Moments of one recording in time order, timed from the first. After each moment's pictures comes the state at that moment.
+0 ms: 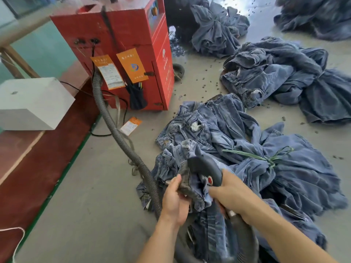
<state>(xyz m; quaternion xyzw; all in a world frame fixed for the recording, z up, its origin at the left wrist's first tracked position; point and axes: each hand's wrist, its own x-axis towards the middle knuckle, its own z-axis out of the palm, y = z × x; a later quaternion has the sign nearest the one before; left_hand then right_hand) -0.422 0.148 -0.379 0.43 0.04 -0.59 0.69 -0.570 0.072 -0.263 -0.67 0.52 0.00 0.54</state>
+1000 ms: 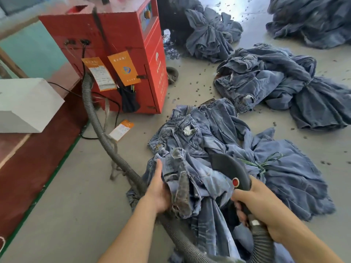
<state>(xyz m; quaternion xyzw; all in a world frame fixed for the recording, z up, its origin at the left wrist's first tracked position) -0.367 0.114 -0.376 0.45 0.08 -0.73 0.51 -0.636 0.048 -0.259 -0.47 0.55 -0.08 0.68</state>
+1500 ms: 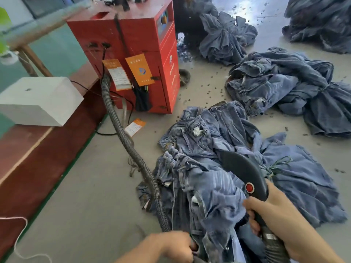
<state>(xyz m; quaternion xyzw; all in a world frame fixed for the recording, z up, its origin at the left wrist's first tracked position) -0.431 0.201 -0.377 0.56 -0.61 -0.53 -0.15 -0.649 0.074 -0.216 -0.51 0.54 -0.10 0.66</state>
